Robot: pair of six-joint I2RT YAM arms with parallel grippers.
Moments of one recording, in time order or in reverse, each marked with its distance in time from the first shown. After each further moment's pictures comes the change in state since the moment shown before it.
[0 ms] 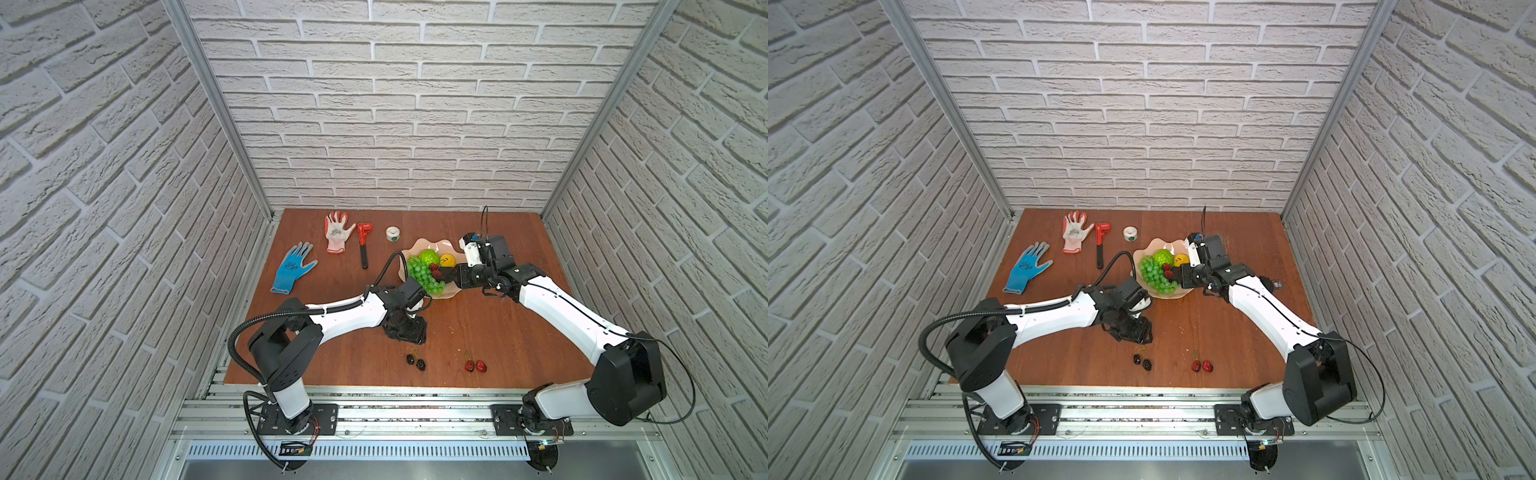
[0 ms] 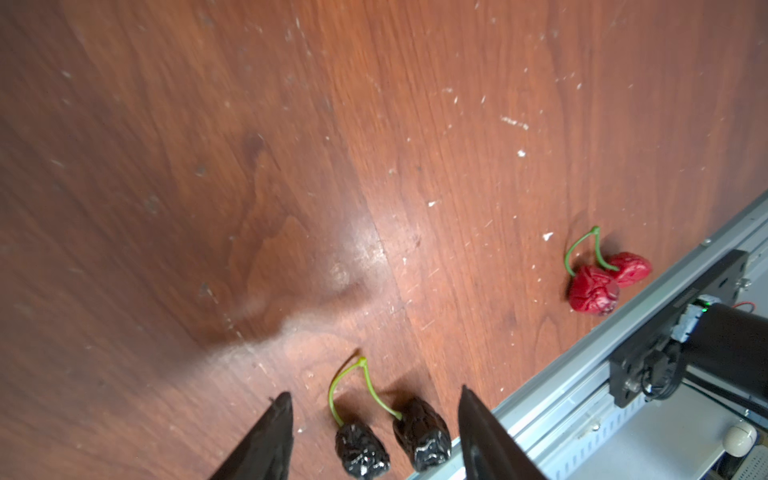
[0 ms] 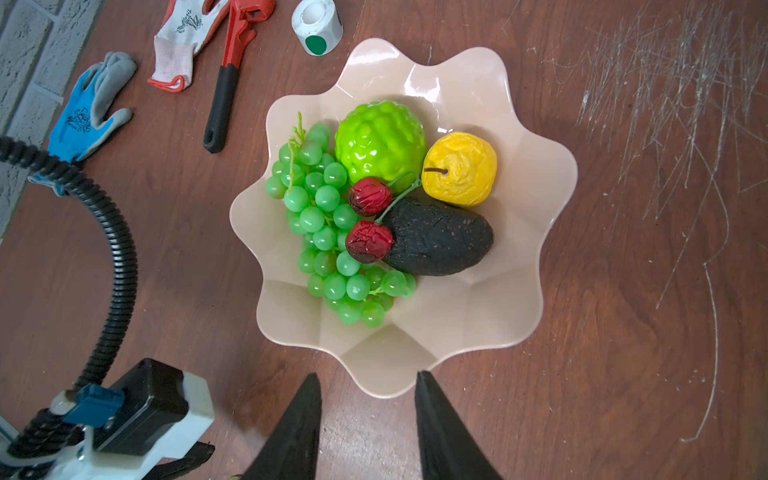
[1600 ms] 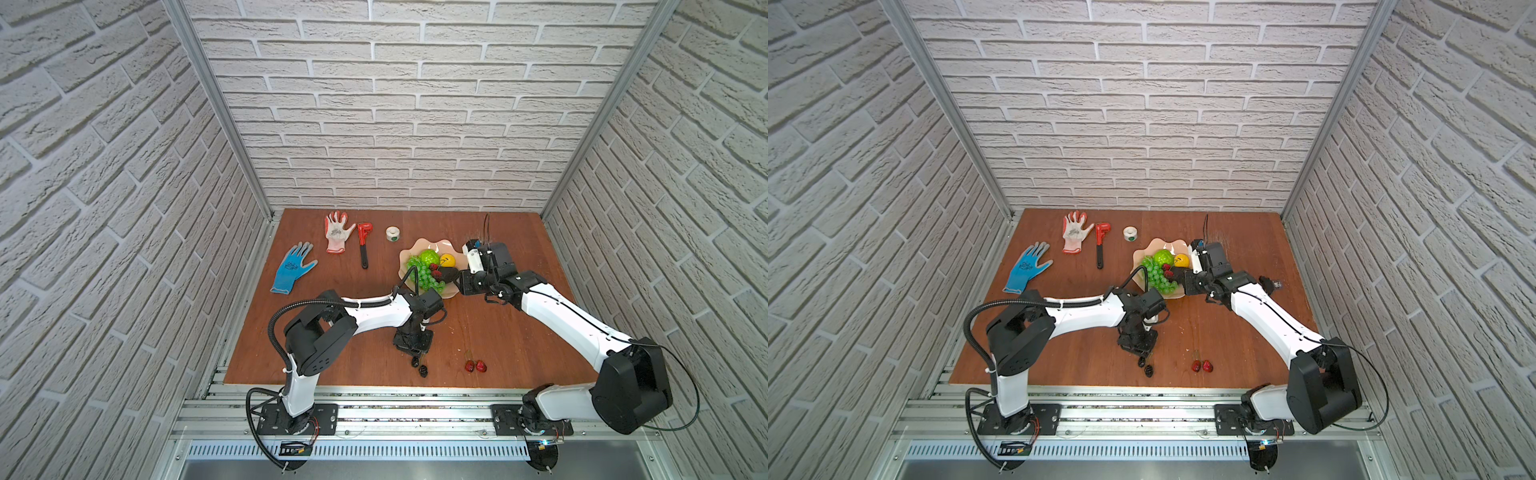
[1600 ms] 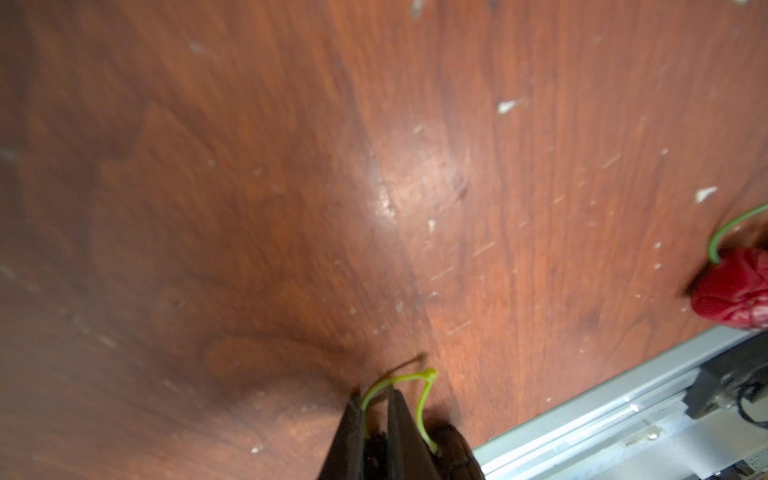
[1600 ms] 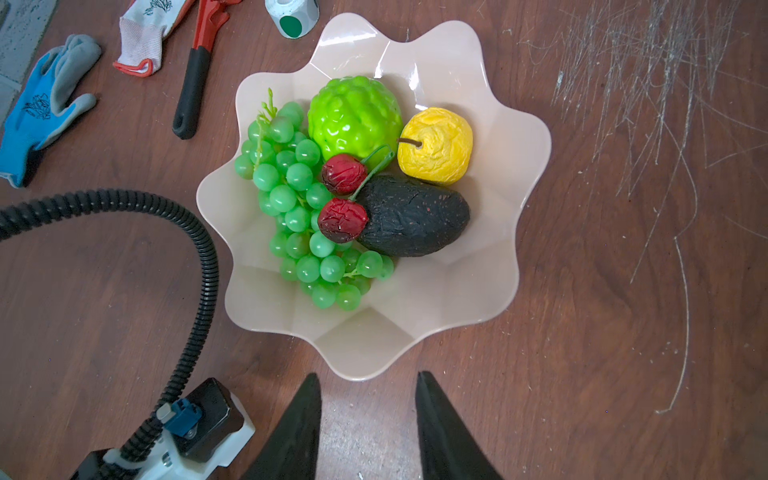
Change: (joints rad) left arm -0.084 0.194 0.146 -0.179 -0.002 -0.045; right arm 0.000 -0.045 -0.079 0.032 0.044 -0.008
